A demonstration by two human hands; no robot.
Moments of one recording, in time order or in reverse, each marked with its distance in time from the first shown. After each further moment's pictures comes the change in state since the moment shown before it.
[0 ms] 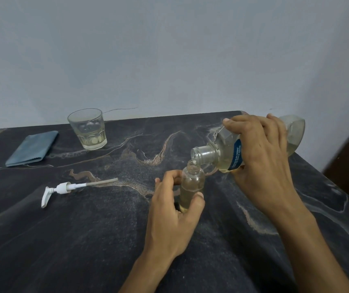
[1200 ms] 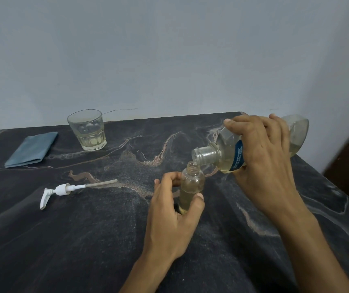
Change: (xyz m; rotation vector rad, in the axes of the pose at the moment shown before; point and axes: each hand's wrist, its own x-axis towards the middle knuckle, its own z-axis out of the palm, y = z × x) left_hand 0.001 0.003 0.001 -0.008 0.018 0.009; right_hand 0.000 0.001 -0.001 -0.036 -0.001 0.000
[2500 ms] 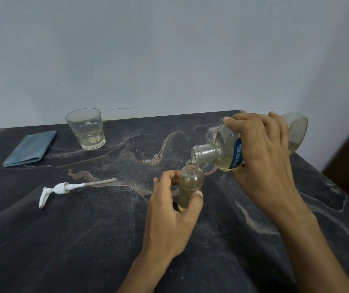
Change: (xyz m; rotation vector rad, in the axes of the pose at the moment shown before) left_hand -0.001 -0.002 -0.001 0.000 0.005 -0.008; right_hand 0.000 0.001 -0.001 0.015 0.005 -0.001
